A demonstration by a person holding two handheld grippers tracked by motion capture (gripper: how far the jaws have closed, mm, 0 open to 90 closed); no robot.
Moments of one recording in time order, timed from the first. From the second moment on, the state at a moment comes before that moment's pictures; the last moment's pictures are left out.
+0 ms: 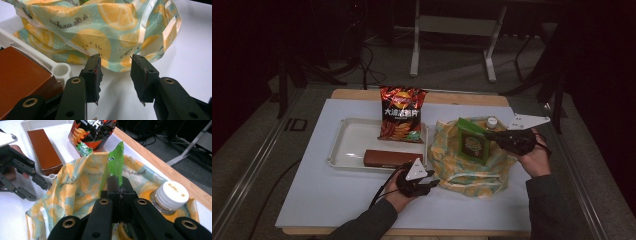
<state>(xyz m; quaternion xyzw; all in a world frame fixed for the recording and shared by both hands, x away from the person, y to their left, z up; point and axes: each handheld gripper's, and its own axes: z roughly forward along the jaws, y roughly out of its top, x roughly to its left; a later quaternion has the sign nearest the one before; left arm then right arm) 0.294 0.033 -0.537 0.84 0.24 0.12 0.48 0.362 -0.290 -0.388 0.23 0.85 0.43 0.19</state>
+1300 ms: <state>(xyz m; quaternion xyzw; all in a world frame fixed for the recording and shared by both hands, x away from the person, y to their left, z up) 0.294 0.033 -0.537 0.83 0.24 0.11 0.48 0.341 -0.281 -0.339 0.15 0.84 0.50 0.16</state>
